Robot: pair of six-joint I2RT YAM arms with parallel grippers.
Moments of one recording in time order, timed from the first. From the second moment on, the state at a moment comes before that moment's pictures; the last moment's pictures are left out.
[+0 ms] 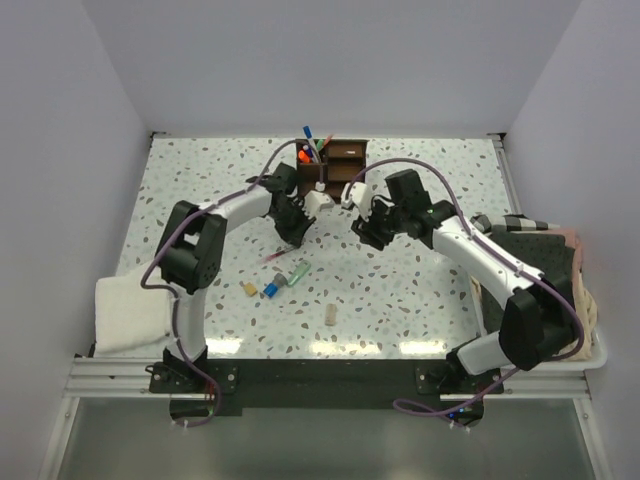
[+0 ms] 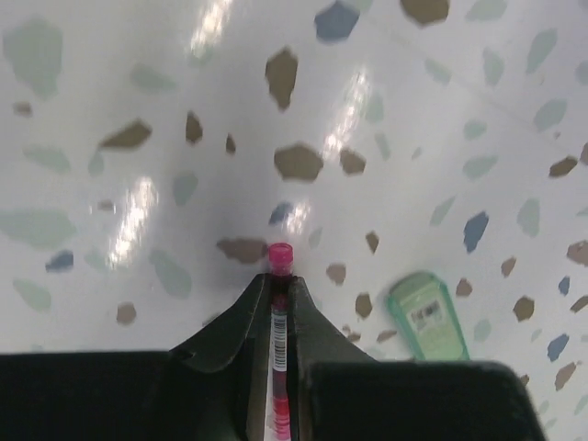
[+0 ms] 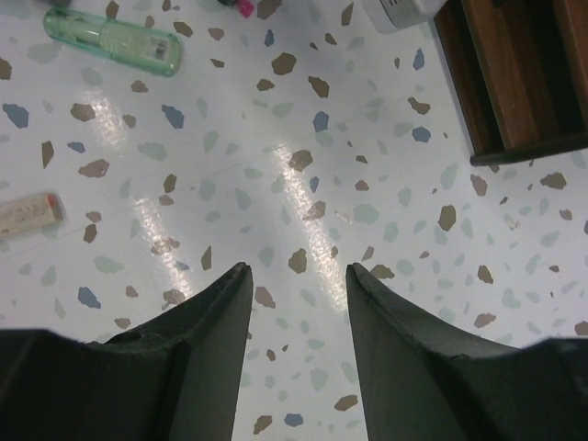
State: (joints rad) left arm -0.46 2.05 1.46 -0.67 0.39 0.51; right arm 0.48 1.45 1.12 -0.51 -0.35 -0.60
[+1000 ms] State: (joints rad) left arm -0.17 1.58 1.33 -0.64 0.22 0.35; right arm 0.69 1.96 1.52 -0.70 -0.48 -0.97
